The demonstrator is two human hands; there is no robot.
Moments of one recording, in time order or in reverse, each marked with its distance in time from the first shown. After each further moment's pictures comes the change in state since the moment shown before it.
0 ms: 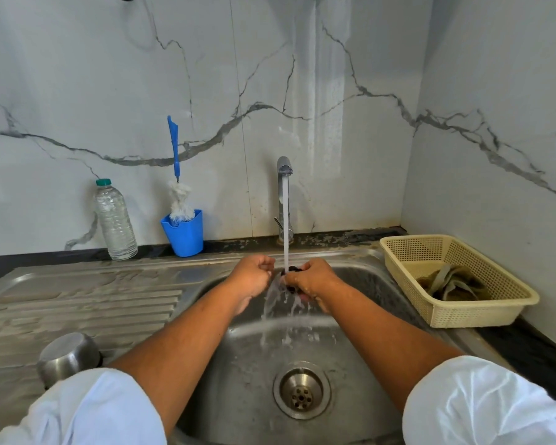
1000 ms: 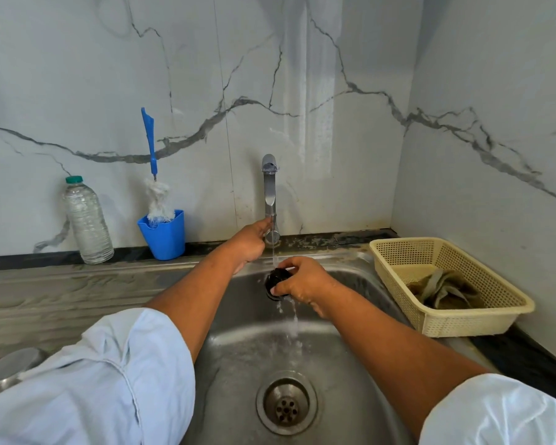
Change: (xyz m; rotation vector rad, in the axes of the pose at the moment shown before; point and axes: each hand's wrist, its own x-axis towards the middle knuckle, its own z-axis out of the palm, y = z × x) left_hand 0.069 0.047 0.003 0.235 -0.133 0.189; right_hand 0.010 0.002 -0.013 -0.042 -0.074 -0.131
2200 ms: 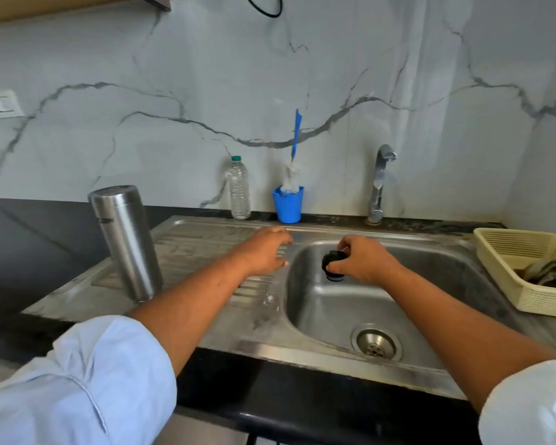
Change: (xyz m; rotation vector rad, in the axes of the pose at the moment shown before) left_hand -0.243 -0.063 -0.118 0.748 0.143 0.082; right_hand -0.117 -0.068 0.067 -0.635 -0.099 -0.331
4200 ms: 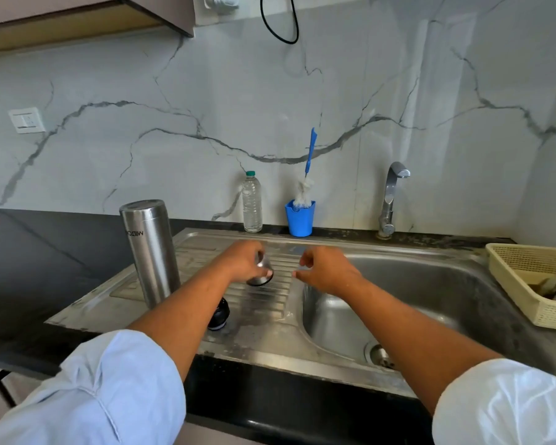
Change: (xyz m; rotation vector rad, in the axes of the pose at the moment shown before) left_hand -0.034 -0.040 -0.032 -0.168 -0.021 -0.331; right_hand 0.011 -0.078 0.046 -0.083 -0.015 -0.175
